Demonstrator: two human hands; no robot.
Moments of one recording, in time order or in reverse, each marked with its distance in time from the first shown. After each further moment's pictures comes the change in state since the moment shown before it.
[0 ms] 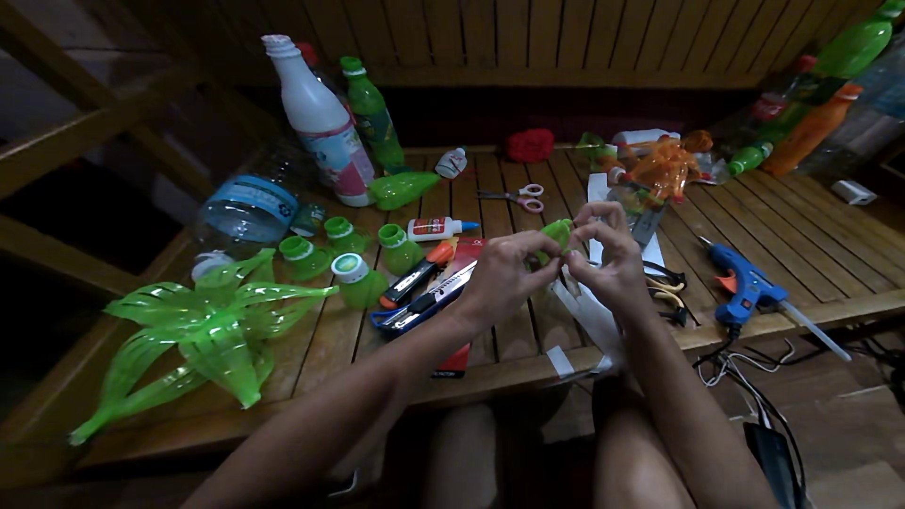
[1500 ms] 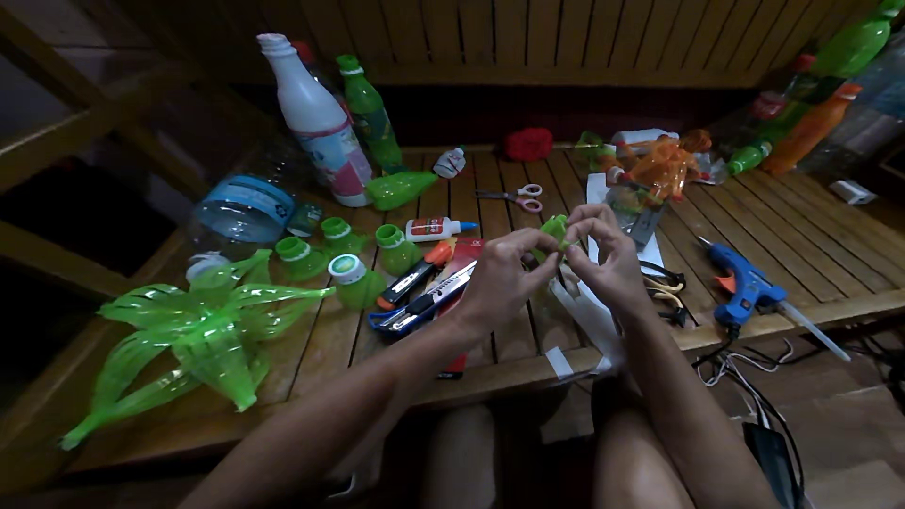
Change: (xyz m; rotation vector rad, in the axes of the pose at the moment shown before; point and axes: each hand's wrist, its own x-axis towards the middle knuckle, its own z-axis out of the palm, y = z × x) left_hand -0.002 0.004 0.004 -0.042 0.047 -0.083; right_hand 0.002 -0.005 0.001 0.051 -0.045 0.125
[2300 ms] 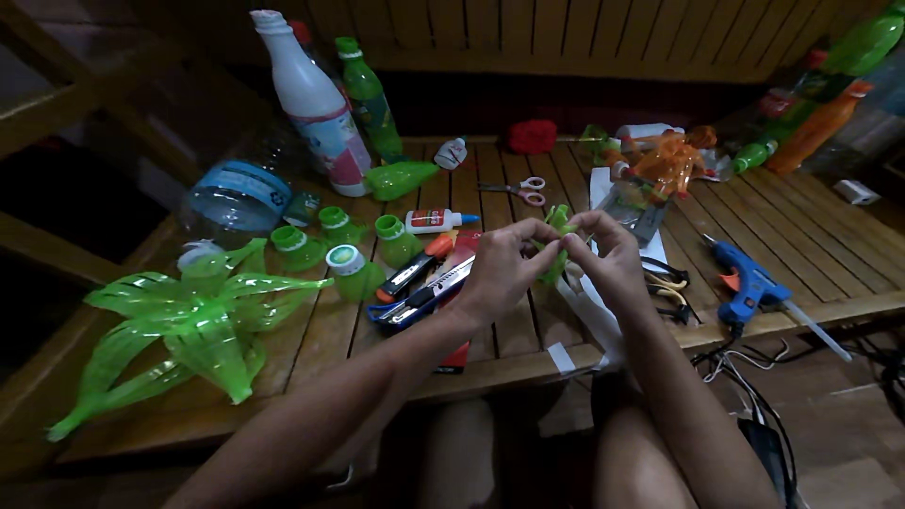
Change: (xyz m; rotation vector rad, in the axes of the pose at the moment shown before) left_hand 0.002 0.003 -0.002 -0.149 -0.002 -0.174; right_hand -0.003 -0.003 0.007 0.122 0.047 0.146
